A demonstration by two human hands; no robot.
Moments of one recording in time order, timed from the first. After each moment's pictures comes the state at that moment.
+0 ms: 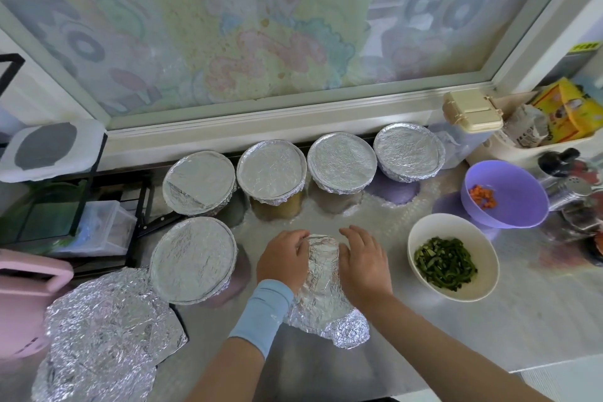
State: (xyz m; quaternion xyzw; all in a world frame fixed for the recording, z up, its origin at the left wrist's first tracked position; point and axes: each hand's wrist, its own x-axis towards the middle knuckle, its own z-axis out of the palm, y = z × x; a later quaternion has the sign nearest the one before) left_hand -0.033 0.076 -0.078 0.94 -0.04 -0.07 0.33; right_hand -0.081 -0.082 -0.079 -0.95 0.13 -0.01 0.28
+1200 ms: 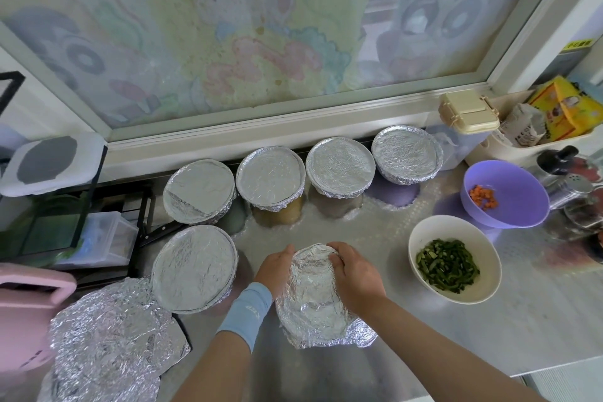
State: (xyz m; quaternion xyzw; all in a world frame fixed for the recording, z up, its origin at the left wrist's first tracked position) left_hand -0.025 0.095 -0.089 0.80 0.15 -0.30 0.50; right_hand -0.080 -0.080 -0.087 -0.92 0.11 0.09 0.37
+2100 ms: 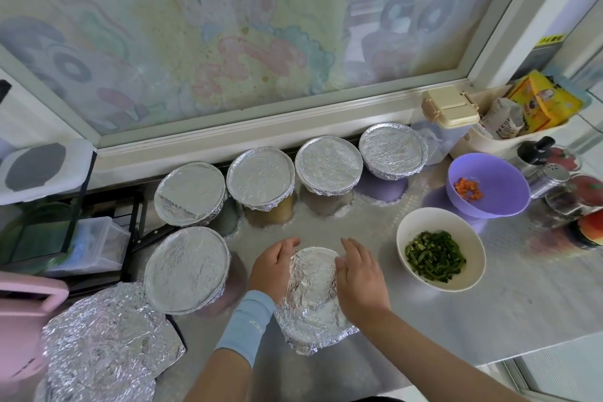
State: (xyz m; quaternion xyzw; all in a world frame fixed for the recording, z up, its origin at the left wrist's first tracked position) left_hand -0.046 0.083 -0.071 0.85 0.05 -0.18 0.49; right_hand -0.110 -0.084 -0.078 -0.93 0.17 0.03 0.33
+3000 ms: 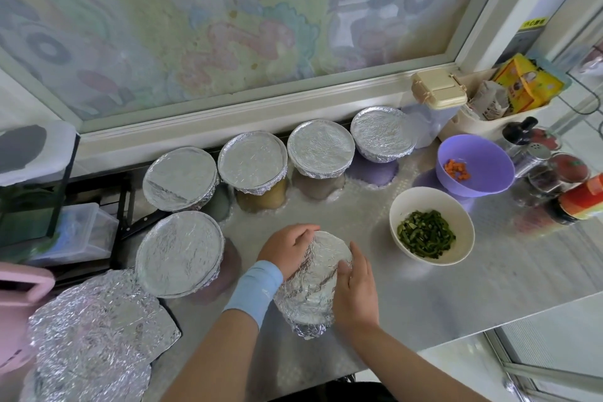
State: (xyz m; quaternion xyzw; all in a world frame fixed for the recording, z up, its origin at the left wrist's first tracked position) left_hand -0.042 0.068 -0.067 0.88 -0.15 -0.23 0.39; right_hand -0.161 -0.053 -0.089 -0.82 0.30 -0.03 0.48
